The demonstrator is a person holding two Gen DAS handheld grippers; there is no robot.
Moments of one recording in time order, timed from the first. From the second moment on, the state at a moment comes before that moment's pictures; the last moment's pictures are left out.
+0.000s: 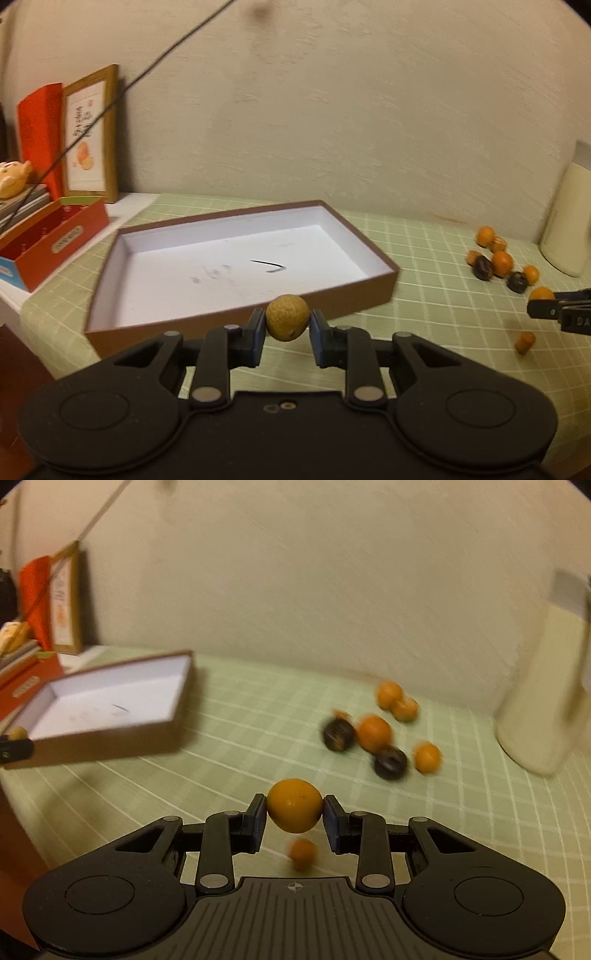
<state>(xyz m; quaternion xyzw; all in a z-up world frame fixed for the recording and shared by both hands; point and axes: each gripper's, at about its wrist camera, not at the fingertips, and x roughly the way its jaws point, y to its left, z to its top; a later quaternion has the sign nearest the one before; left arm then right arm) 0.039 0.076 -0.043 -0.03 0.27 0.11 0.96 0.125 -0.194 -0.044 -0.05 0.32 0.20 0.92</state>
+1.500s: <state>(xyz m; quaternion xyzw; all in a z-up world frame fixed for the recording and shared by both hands) 0.066 0.193 -0.038 -0.06 0.24 0.27 0.93 0.201 -0.023 -0.037 -0.05 0.26 0.32 0.91</state>
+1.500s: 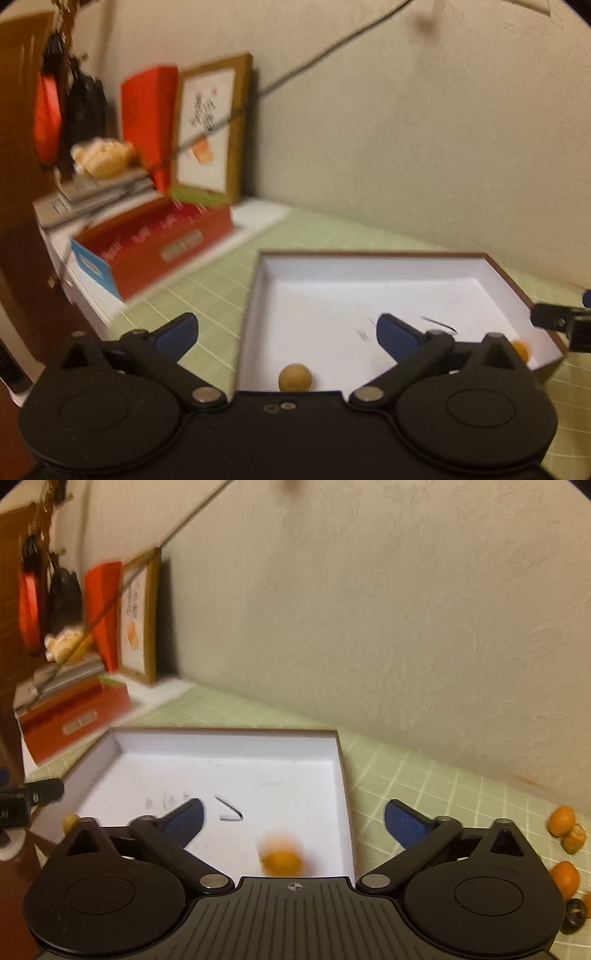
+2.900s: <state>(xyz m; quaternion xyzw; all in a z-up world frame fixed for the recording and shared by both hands) 0.066 0.154 -0.019 -0.04 0.24 0.21 0.95 0.183 -0.078 -0.012 -0.01 0.25 0.28 0.93</state>
